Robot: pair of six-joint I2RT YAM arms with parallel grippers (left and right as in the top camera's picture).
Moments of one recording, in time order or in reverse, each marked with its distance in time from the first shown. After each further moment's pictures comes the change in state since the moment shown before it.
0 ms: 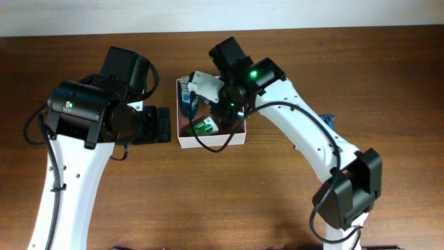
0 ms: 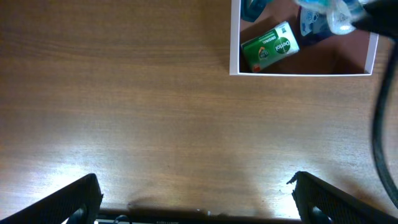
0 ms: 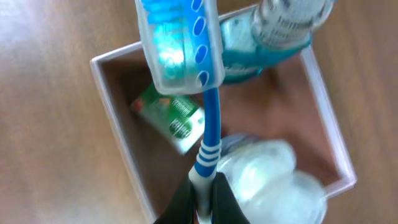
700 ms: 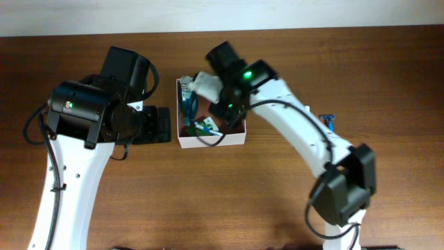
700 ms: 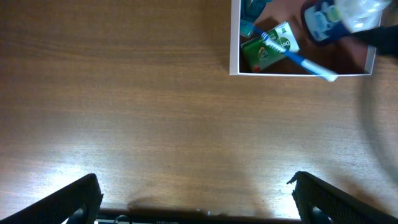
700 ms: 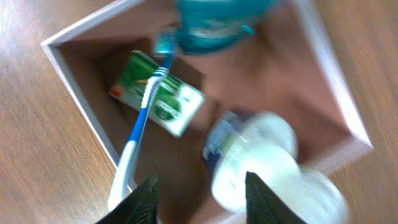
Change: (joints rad) left arm 0.000 0.000 0.000 0.000 0.000 0.000; right arm -0.015 0.005 -0.005 -0.051 0.096 0.167
